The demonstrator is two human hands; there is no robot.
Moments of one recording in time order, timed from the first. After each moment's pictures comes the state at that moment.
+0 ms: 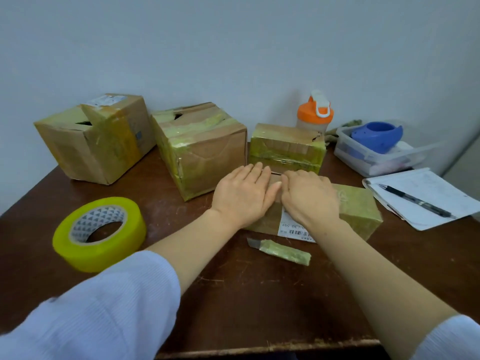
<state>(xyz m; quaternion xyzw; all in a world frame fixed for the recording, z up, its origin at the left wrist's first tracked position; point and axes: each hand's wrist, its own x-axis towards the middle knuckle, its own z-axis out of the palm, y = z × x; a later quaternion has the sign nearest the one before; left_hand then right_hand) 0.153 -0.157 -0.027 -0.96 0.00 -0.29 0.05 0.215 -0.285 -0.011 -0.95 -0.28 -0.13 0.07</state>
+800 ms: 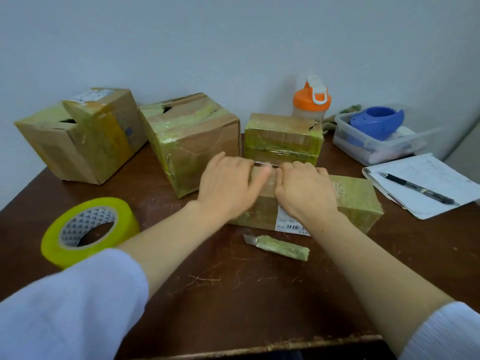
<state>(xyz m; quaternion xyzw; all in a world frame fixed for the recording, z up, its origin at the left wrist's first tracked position) 0.159 -0.143 -0.020 -0.96 -0.06 -0.28 -0.04 0.215 -0.283 -0.012 -0.95 -0.27 -0.14 0.07</state>
